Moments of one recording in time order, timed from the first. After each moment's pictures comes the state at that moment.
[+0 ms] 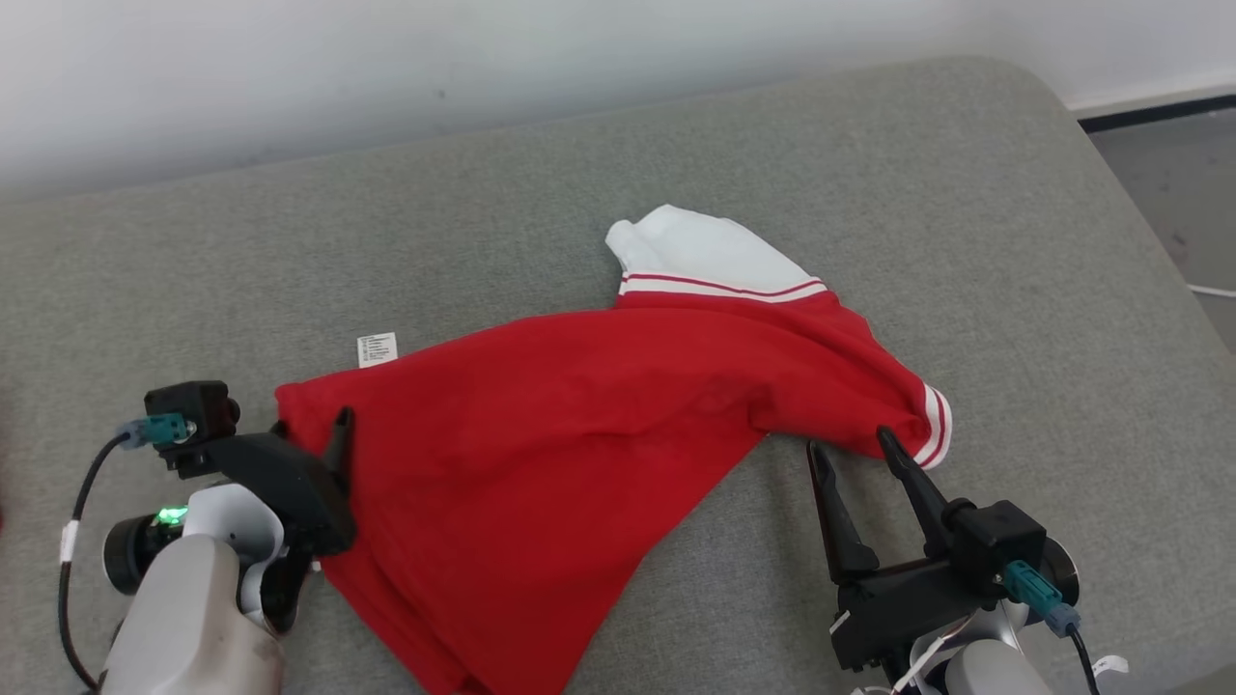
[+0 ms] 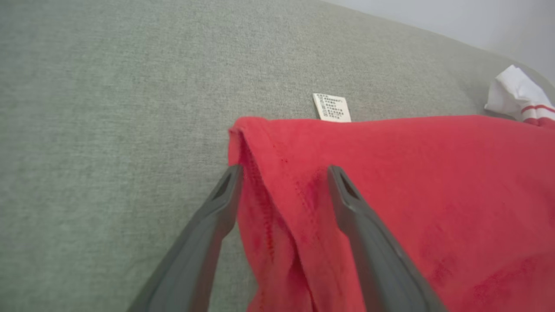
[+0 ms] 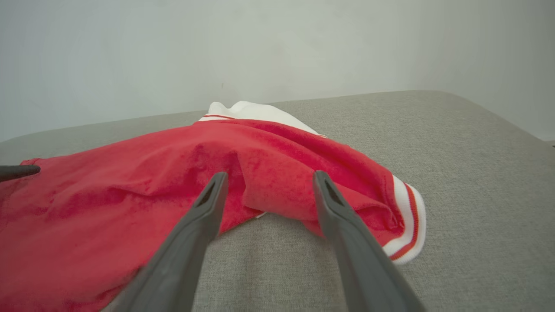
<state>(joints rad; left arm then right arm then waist) -0.59 0.12 0.01 0.77 -0.37 -0.10 0.14 -0.24 -0.05 0.18 0.39 0.17 0.13 -0.25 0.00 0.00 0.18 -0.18</state>
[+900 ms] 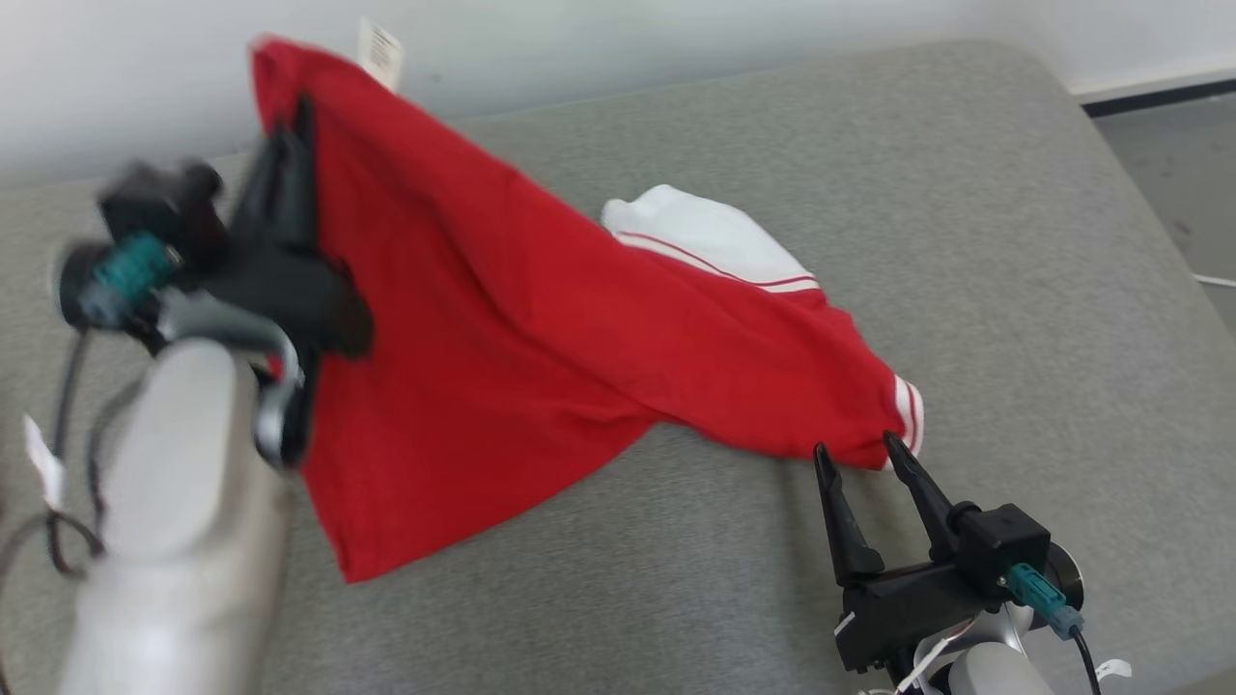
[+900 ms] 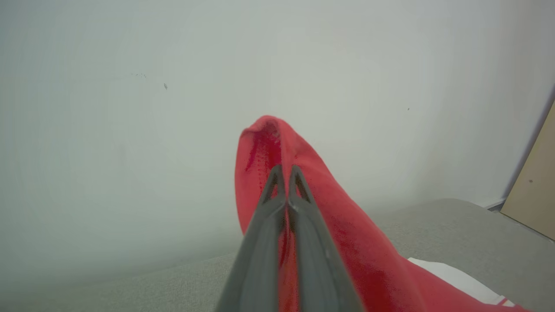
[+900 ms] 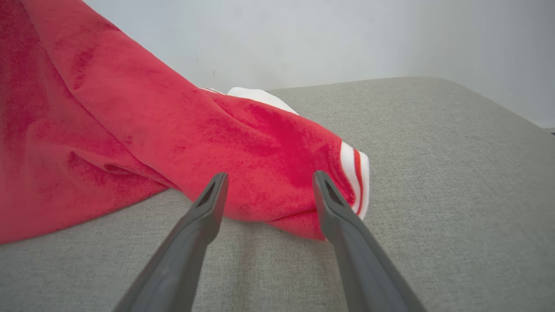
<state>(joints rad) -0.86 0.15 -0.13 0.65 -0.23 -0.09 -0.26 -0.24 -0.05 0.18 0.41 0.18 0.13 -0.26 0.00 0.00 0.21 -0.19</state>
